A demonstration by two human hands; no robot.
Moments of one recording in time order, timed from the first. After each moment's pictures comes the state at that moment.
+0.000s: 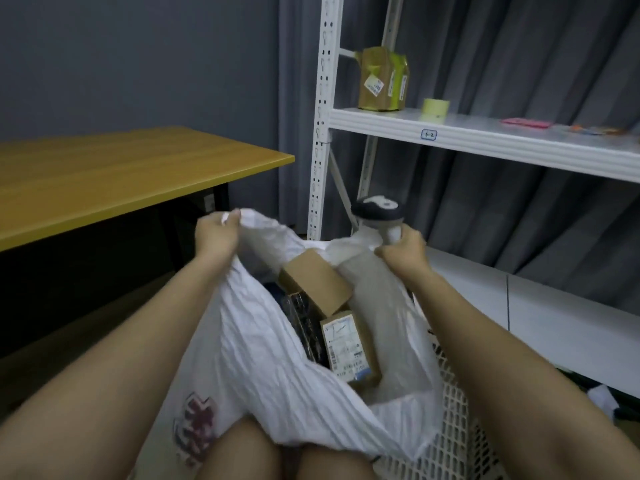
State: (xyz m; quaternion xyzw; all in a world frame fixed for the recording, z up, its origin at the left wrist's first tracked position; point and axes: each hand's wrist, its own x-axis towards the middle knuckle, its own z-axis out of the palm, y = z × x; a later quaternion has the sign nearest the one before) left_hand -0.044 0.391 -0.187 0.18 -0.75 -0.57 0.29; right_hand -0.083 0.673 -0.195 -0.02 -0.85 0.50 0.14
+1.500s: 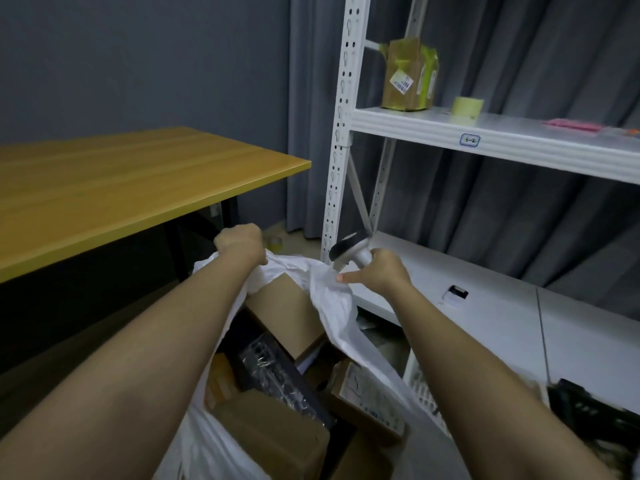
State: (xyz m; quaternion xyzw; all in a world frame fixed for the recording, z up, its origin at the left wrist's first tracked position) left_hand -0.150 0.360 -0.184 0.19 -0.98 -0.01 0.00; right_hand -0.157 0.590 -0.211 -0.02 -0.94 0.33 -0.03
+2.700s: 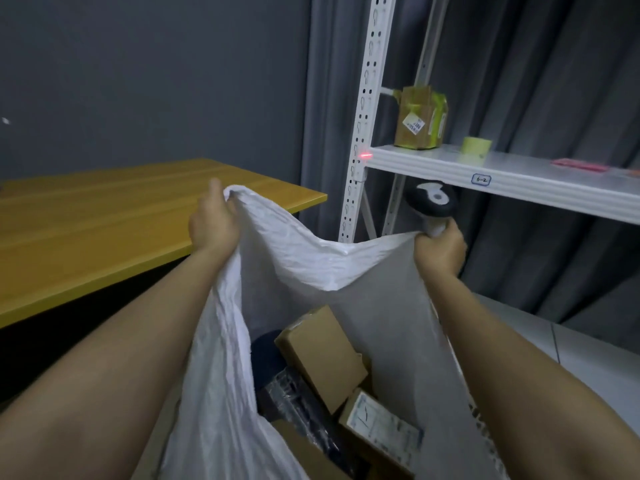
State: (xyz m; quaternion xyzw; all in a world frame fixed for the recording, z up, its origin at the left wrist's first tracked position) left_hand -0.128 0.296 -0.125 0.17 -0.85 -0.29 0.41; right_hand -0.173 0.603 -0.140 -0.11 -0.80 0.51 0.30
